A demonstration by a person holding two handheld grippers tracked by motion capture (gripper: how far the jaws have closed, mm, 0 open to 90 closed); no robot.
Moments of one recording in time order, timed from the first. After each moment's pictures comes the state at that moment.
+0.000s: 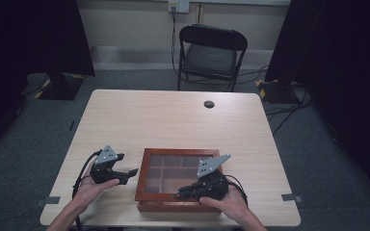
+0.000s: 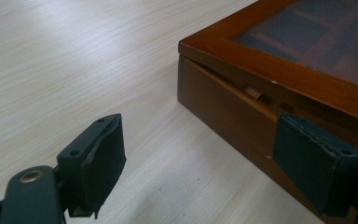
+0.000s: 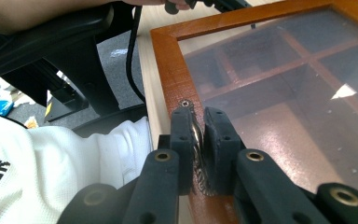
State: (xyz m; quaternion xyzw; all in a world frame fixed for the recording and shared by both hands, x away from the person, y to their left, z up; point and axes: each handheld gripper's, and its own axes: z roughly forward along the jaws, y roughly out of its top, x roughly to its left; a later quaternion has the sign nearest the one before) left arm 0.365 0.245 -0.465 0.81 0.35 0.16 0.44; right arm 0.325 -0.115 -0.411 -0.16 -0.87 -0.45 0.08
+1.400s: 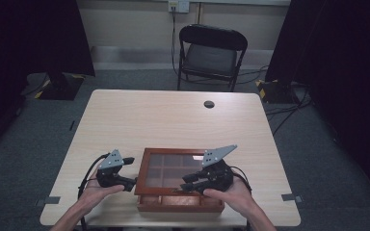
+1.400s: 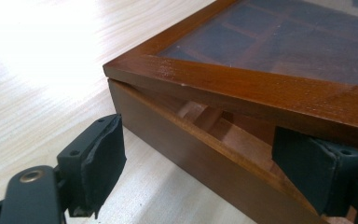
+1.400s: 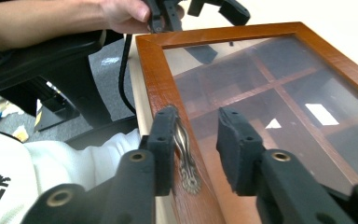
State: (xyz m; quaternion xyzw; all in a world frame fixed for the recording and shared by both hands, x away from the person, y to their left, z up) left arm 0.354 0.225 -0.460 0.83 0.28 0.13 0.47; right arm 0.335 -0.123 -0.383 -0.18 -0.87 -0.46 0.06
